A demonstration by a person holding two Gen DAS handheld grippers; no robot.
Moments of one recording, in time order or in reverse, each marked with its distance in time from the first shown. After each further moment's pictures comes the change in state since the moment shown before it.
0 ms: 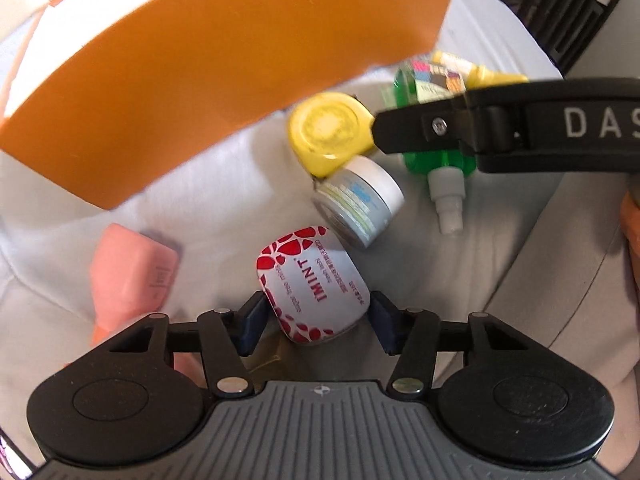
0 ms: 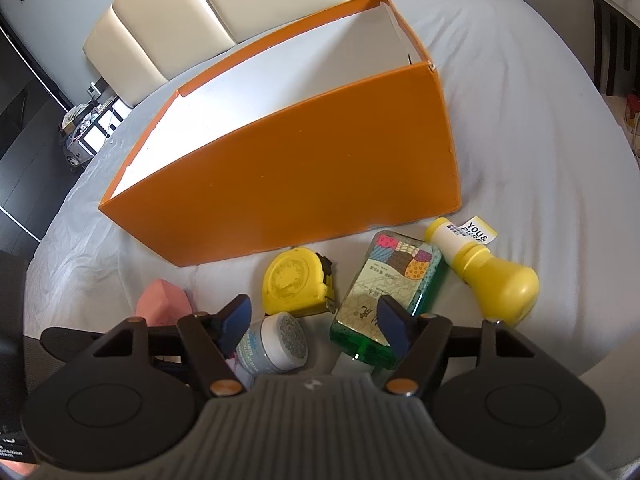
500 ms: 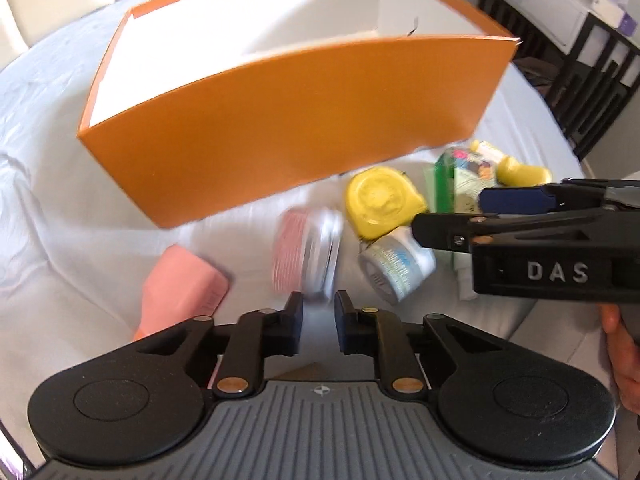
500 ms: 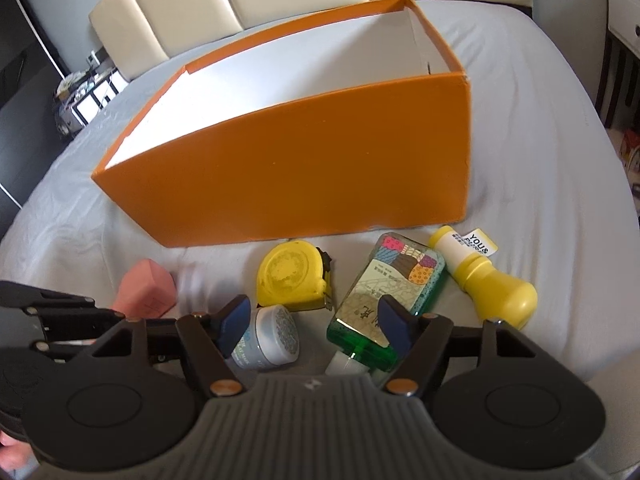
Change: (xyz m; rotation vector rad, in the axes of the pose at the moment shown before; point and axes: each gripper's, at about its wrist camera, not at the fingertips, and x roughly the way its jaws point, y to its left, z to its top) left arm -0.025 0.026 0.002 -0.167 -0.136 0.010; right arm 0.007 0.022 -0.002 -0.126 0.014 -0.080
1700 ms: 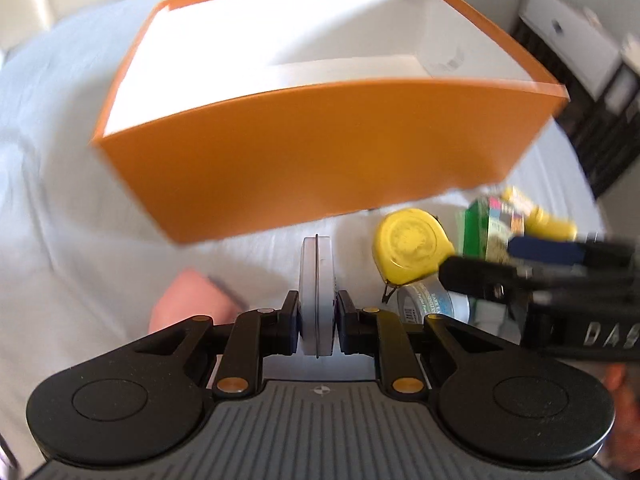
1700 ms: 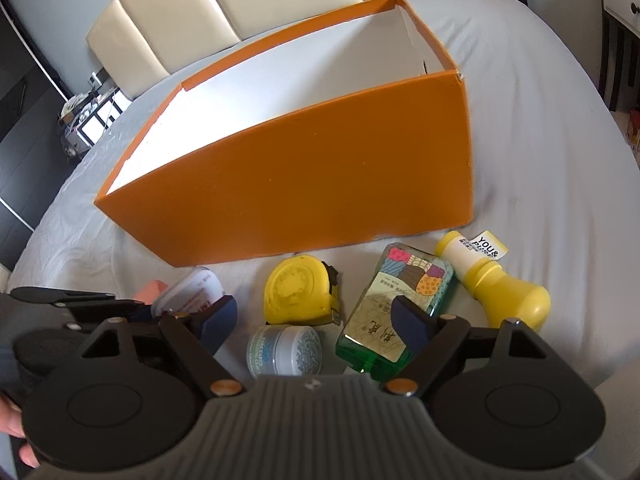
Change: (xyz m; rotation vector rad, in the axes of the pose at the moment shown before) left arm 0.013 0.019 0.012 -0.164 -0.053 -0.015; right arm 0.004 -0.013 0.005 0.064 -0.018 0.054
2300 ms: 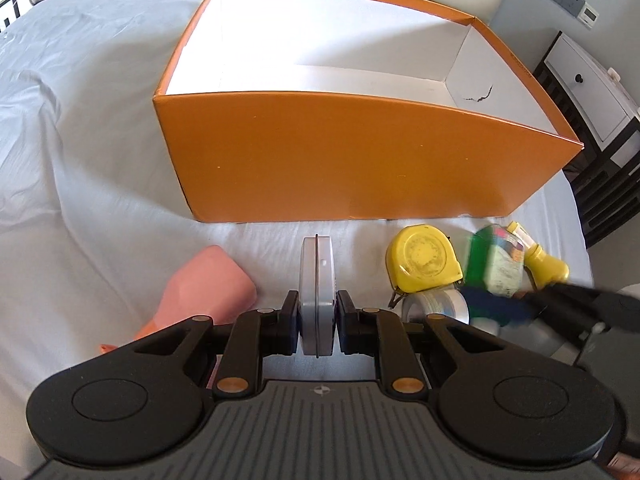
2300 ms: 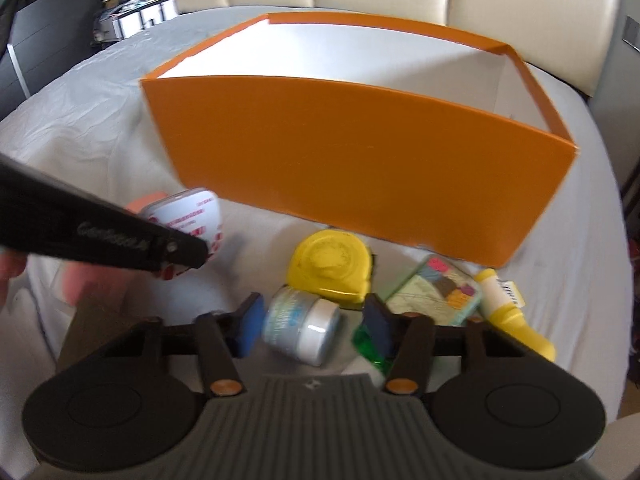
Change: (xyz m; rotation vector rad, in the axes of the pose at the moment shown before) left arm -0.005 0.017 0.000 -0.115 -0.016 -0.033; right arm 0.023 0.059 -0.023 -0.409 0.058 -0.093
